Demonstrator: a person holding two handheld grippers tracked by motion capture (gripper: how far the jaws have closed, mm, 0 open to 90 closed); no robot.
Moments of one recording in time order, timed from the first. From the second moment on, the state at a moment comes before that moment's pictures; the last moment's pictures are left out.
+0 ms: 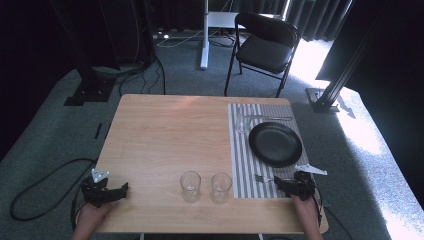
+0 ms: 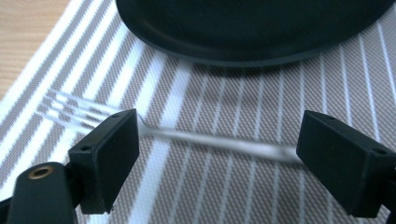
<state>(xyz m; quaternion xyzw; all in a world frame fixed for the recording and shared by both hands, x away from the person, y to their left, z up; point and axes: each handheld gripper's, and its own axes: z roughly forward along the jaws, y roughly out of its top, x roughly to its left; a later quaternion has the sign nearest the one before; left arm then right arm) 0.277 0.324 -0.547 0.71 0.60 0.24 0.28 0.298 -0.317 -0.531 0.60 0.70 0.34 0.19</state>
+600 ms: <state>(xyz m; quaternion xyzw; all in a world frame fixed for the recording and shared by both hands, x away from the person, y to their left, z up) 0.277 0.324 -0.547 0.71 0.60 0.24 0.28 0.269 -0.344 -0.543 0.63 0.67 0.32 0.20</state>
